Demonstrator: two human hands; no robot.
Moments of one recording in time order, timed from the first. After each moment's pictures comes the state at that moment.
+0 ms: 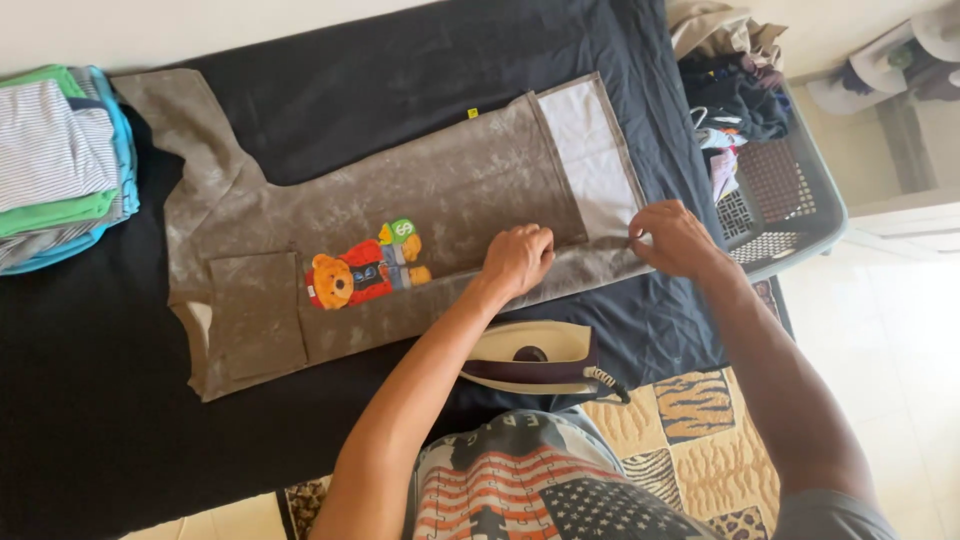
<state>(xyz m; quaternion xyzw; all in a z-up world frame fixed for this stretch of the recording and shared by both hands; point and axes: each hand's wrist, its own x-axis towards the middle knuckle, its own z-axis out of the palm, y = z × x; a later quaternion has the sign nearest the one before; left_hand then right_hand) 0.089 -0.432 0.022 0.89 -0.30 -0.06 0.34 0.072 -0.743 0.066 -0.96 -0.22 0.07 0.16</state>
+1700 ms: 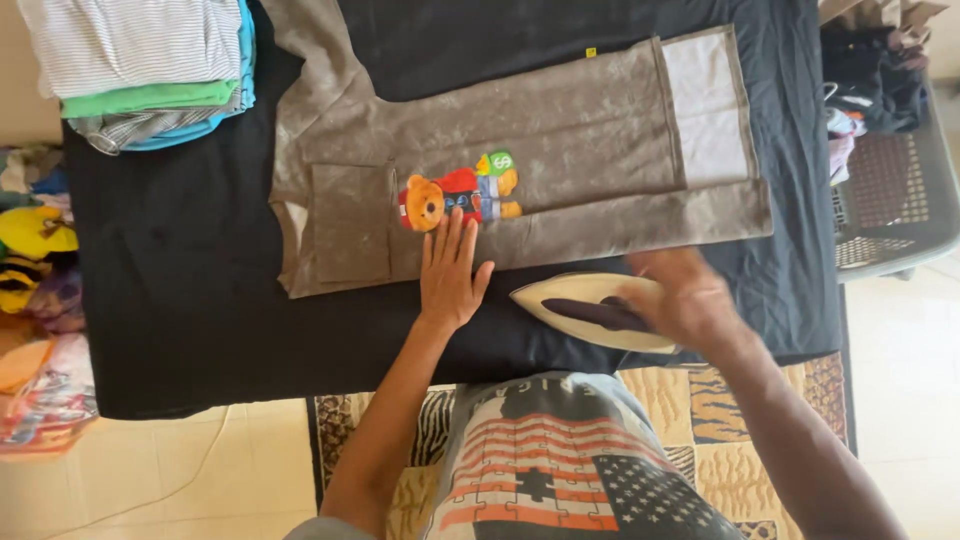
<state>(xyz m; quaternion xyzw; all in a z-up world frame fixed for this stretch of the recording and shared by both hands) -0.045 -0.212 0.024 0.96 -0.14 0.08 0.24 -0.045 -0.556 0.152 -0.96 -0.17 0.05 0.22</state>
